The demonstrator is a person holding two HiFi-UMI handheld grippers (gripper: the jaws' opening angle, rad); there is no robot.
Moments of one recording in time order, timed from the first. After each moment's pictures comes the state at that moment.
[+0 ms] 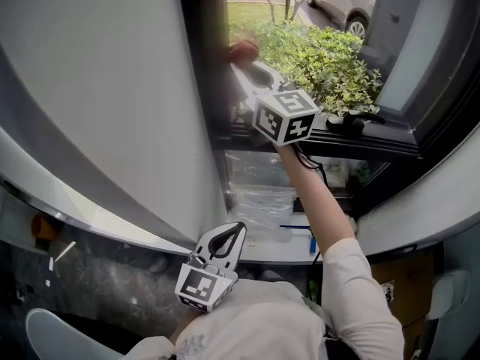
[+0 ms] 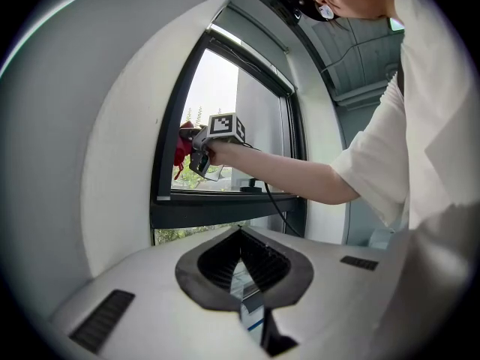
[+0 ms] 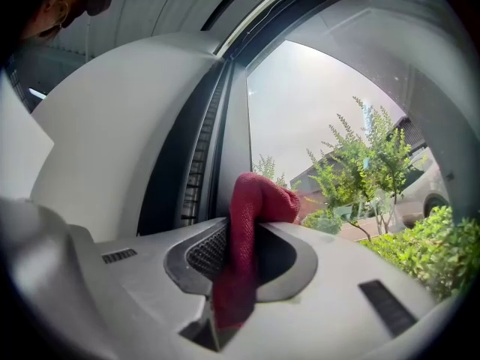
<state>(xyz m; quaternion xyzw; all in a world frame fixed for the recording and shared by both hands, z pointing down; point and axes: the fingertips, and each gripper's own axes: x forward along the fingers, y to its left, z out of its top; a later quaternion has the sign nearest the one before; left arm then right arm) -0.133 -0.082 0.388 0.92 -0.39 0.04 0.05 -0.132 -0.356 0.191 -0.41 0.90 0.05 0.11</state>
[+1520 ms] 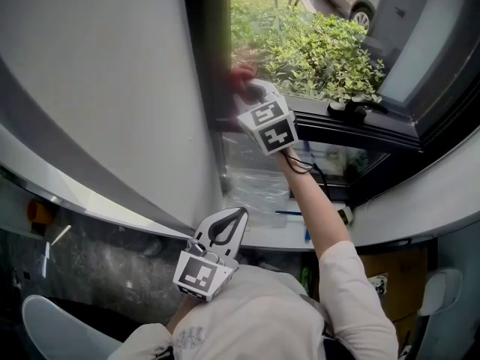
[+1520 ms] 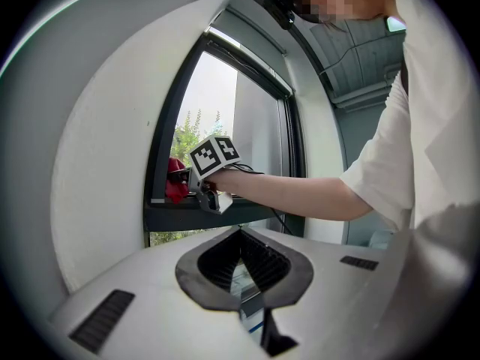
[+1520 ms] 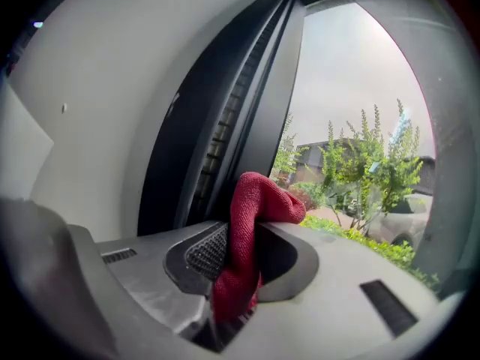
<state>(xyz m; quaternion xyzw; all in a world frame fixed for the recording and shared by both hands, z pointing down) -0.120 -0.079 0.377 0.92 -0.38 0.02 0.05 -0.137 -0.351 0.315 -0.44 0.87 0.10 -0.17</state>
